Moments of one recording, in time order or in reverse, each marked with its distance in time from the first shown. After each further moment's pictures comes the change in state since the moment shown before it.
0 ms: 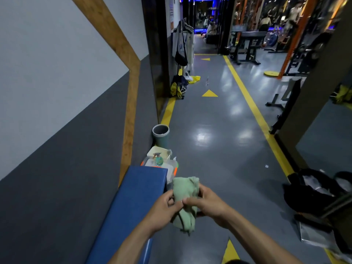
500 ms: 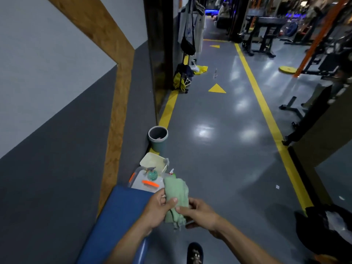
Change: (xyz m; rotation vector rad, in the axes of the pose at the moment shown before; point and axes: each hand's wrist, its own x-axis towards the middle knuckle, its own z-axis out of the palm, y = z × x) left_hand 0.327 0.019 -0.098 -0.129 0.149 -0.116; right_hand 0.309 -0.074 -0.104 -0.112 -0.112 0.229
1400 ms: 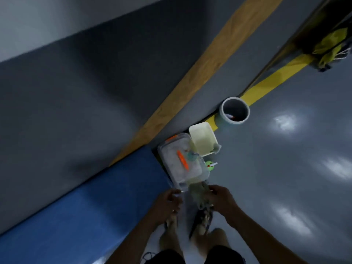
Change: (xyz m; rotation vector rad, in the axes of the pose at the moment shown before) left_hand 0.263 -0.110 -0.119 -0.560 0.467 -0.531; right_hand 0.456 -0.080 -0.046 -0.595 -0.211 0.300
